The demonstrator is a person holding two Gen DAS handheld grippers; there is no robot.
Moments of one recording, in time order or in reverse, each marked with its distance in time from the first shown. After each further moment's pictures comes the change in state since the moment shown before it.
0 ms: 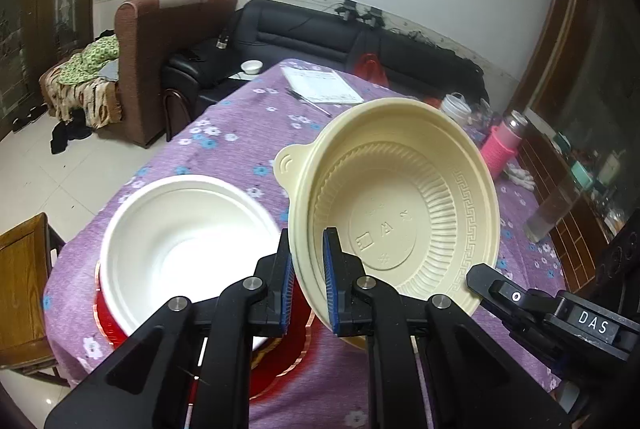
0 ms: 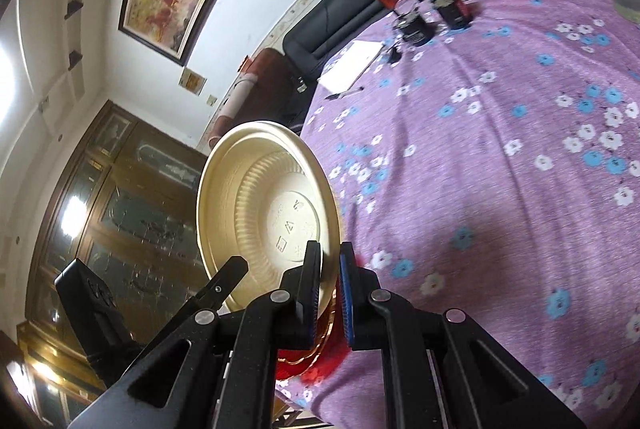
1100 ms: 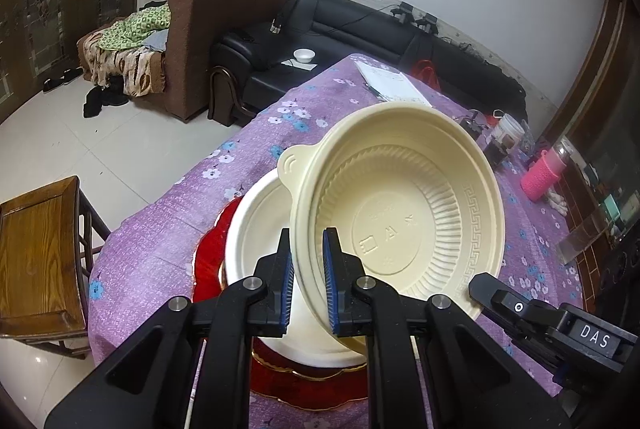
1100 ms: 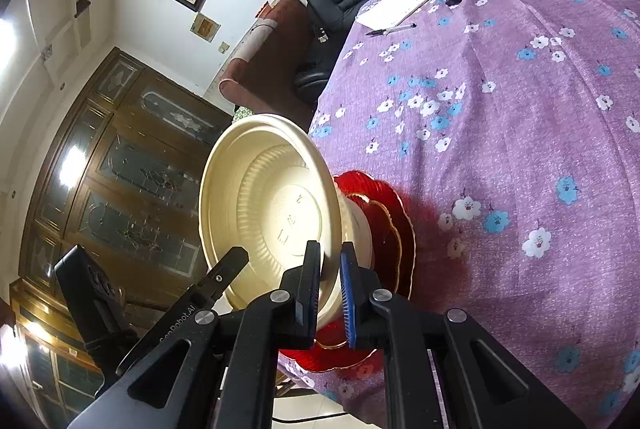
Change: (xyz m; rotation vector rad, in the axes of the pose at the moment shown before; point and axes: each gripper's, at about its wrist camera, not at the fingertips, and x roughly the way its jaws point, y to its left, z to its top) left arm 0.002 0.097 -0.010 -0.126 0.028 0.085; right arm 0.080 0.059 -0.047 -0.092 0.156 0.004
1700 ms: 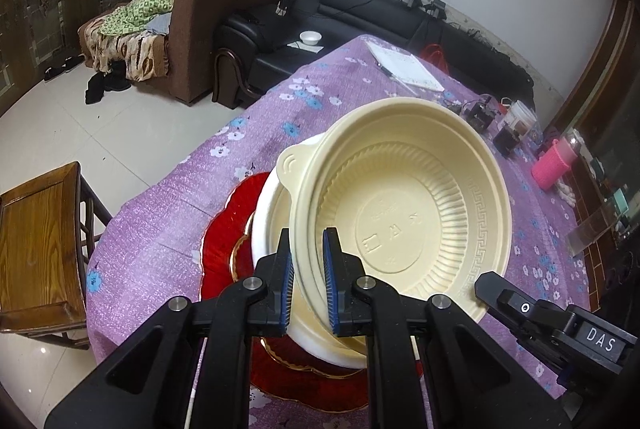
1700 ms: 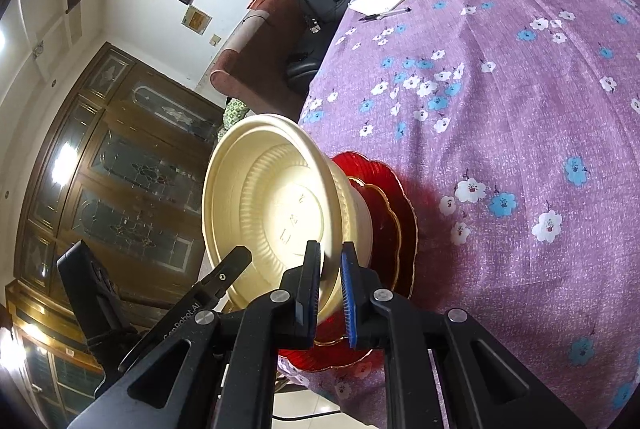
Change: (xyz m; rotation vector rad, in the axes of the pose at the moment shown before) left arm 0.020 0.012 -0.005 -0.004 0.070 0.016; right arm 0.017 -0.001 -0.009 0.013 0.028 -0.028
